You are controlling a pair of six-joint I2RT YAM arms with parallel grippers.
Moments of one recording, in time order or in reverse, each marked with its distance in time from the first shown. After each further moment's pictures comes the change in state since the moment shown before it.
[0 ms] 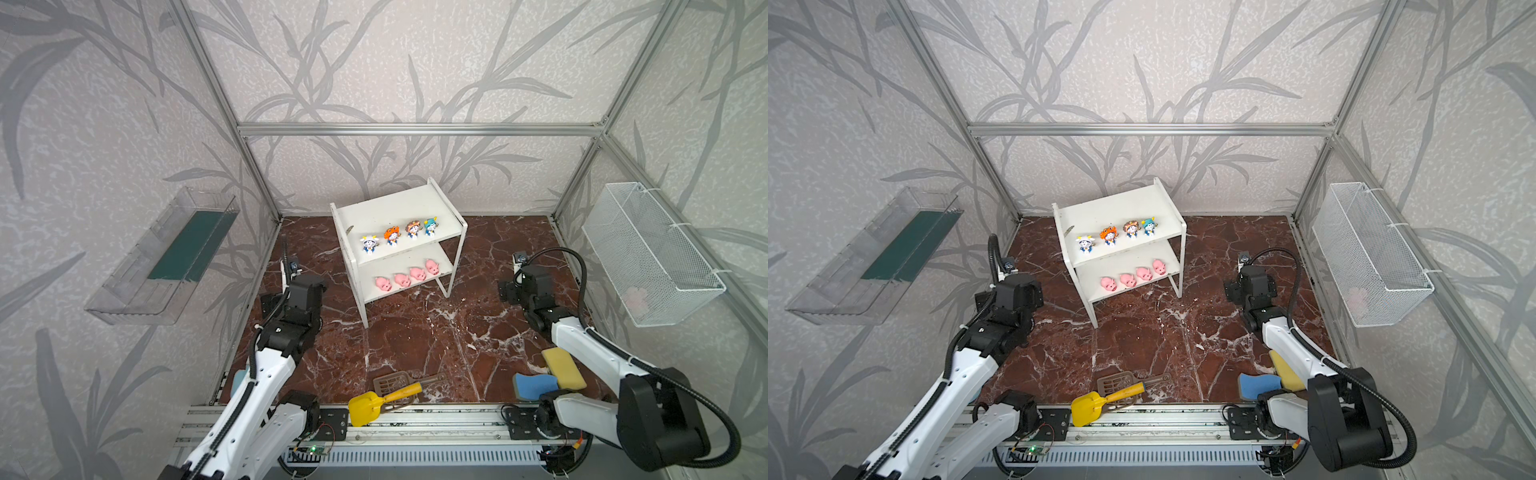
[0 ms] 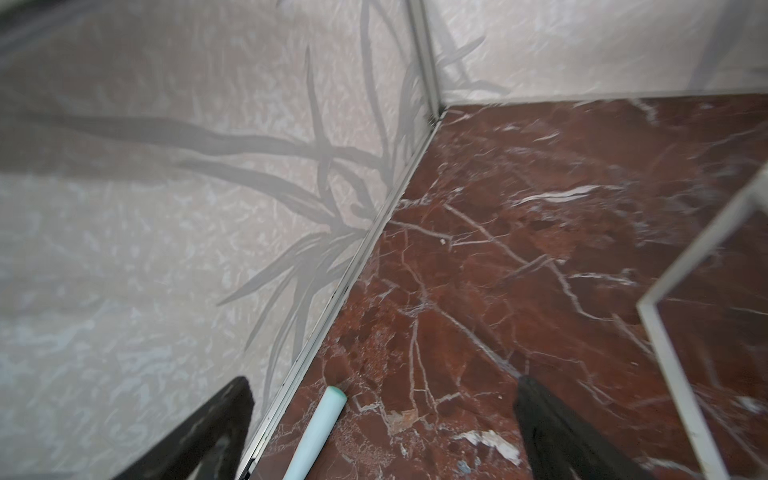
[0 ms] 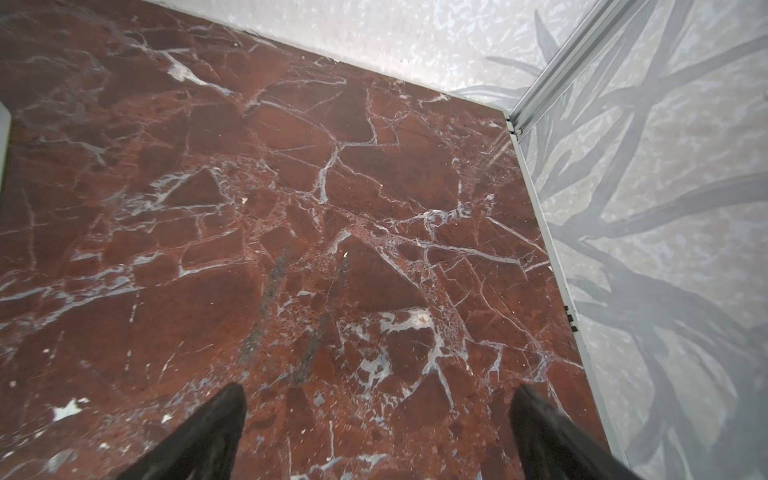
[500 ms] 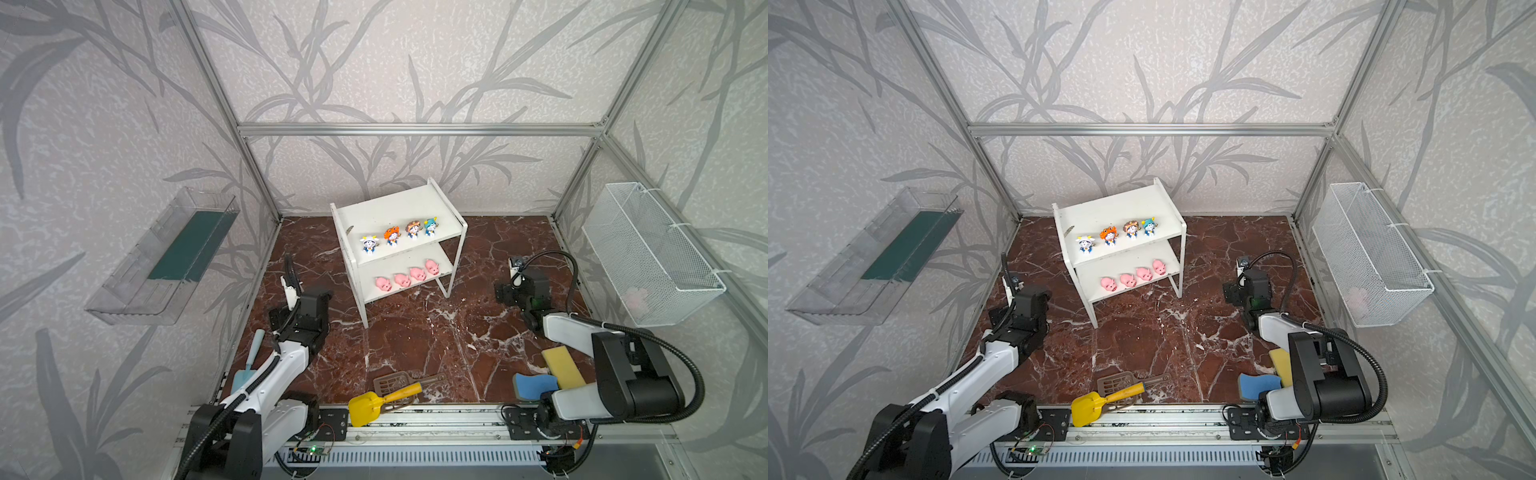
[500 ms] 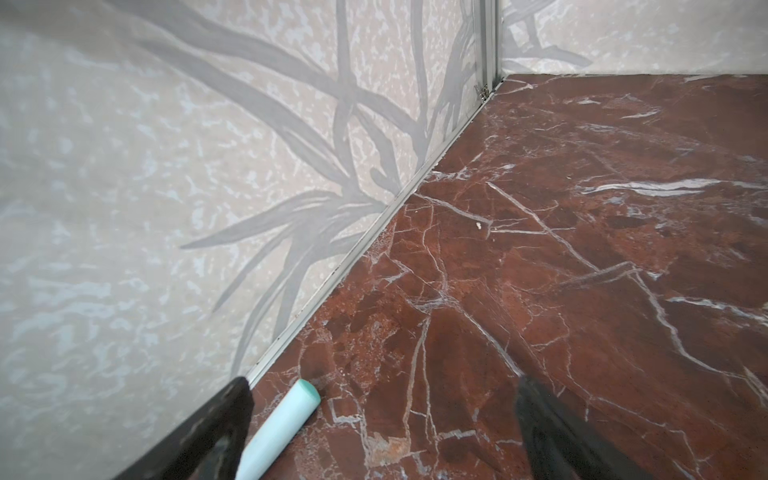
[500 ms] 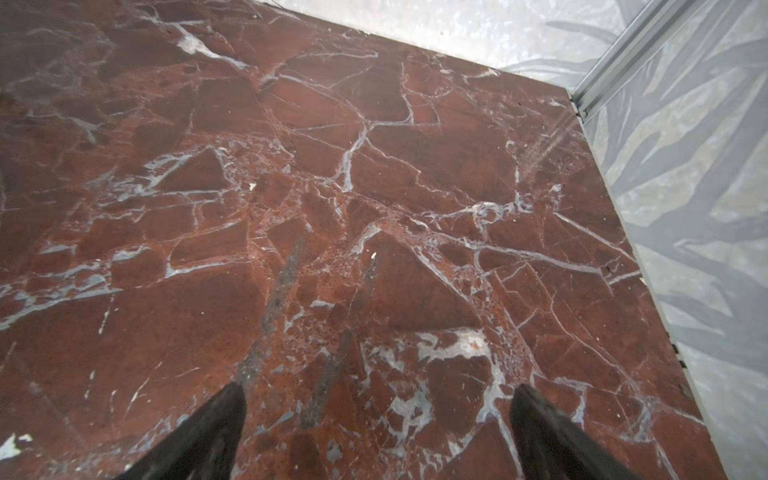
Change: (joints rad) left arm 0.028 0.162 -0.288 0.517 -0.064 -0.038; right arm -0.068 0.195 -0.052 0.261 -0.156 -0.015
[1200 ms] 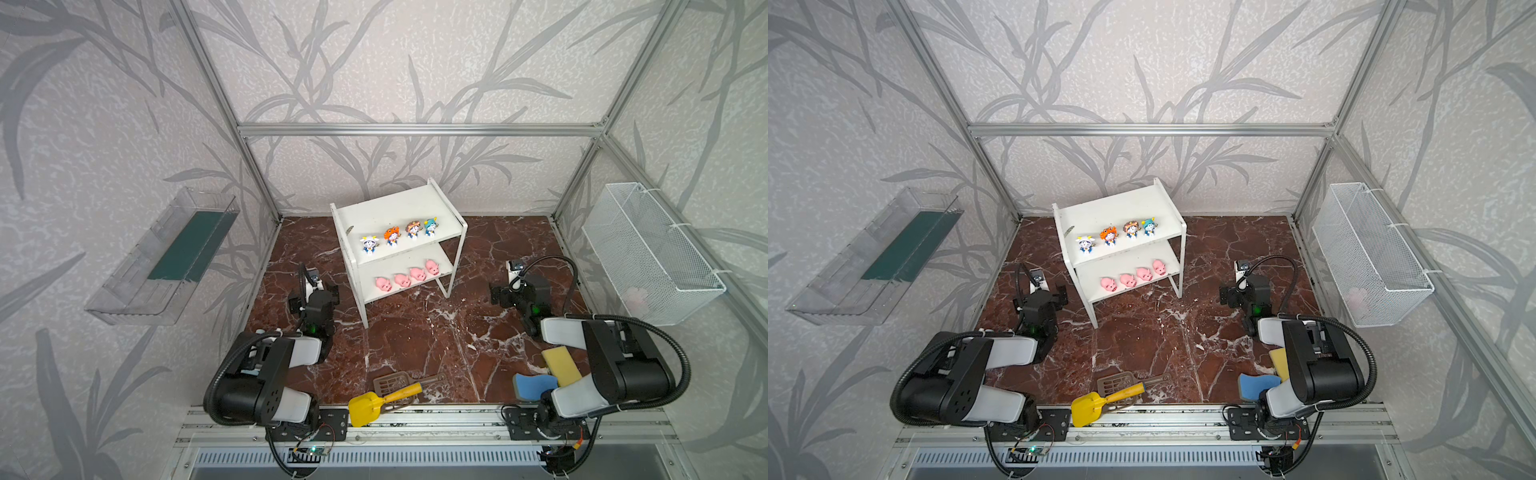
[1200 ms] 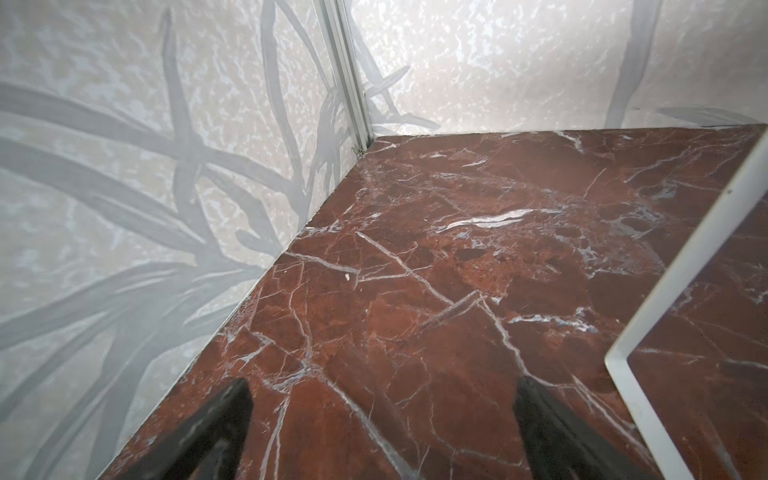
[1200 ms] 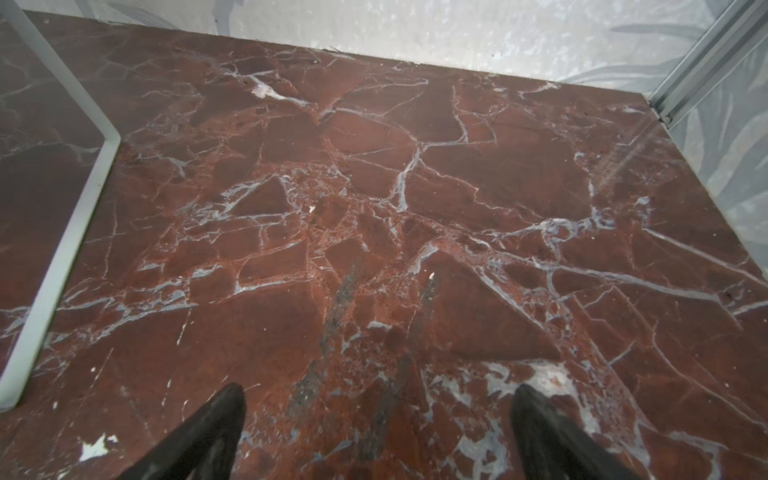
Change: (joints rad) left arm 0.004 0.448 -0.109 0.858 0.256 0.233; right arm -0.028 0.083 -0.071 0.242 -0.187 0.051
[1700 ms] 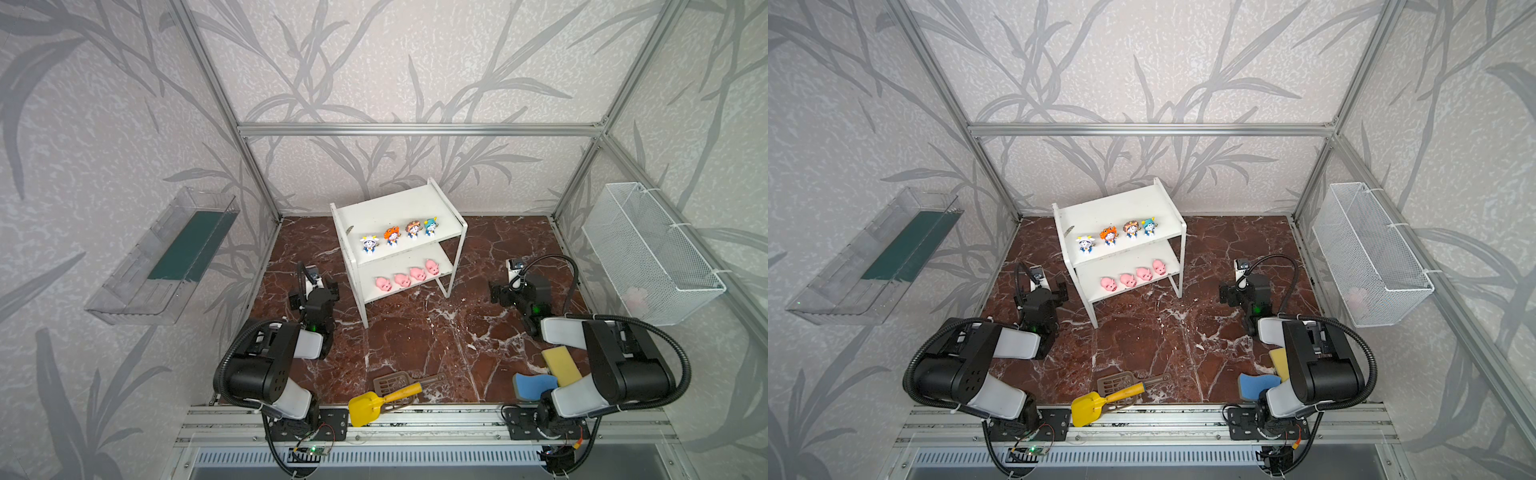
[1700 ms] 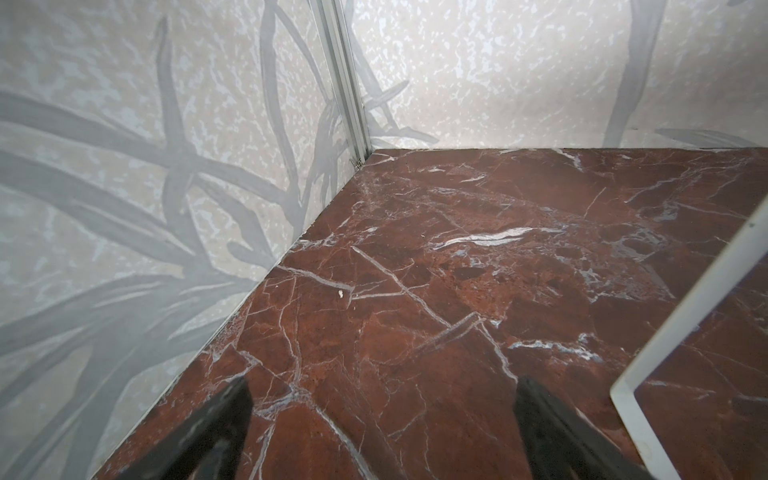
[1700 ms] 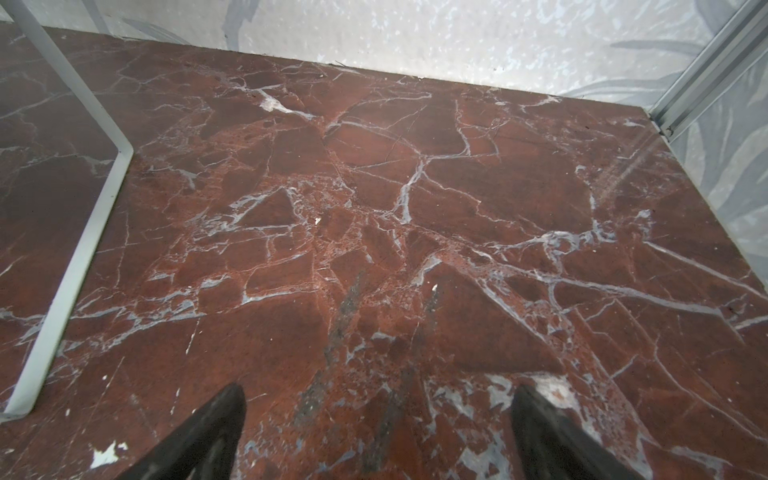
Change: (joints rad) left arm 0.032 0.058 0.032 0.056 0.032 -0.003; right arm 0.000 0.000 0.000 0.011 -0.016 -0.001
